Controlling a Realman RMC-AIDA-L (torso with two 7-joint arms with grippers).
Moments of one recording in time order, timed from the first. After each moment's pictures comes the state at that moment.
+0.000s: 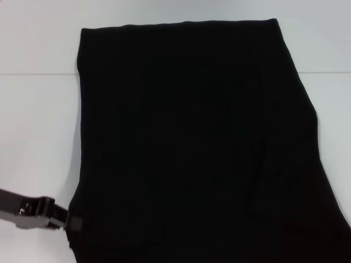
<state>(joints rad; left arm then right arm) -0.62 -1.99 0.40 0.81 2.67 1.90 -2.38 0.46 2.00 -0.63 -1.00 -2.61 -1.85 2.46</state>
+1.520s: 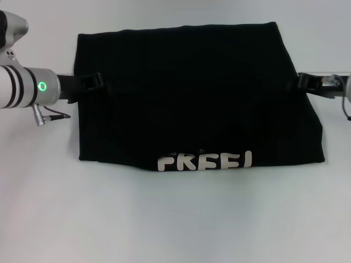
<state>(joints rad) -0.86 -2.02 0.65 0.50 2.35 0.85 -2.51 0.85 2.00 -0.68 -0.48 -2.31 -0.77 2.35</state>
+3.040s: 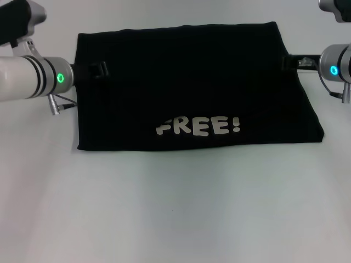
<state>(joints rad) -0.89 -2.06 0.82 0.51 2.34 0.56 -2.52 0.97 2.00 -0.95 -0.37 -2.32 -0.42 2.36</state>
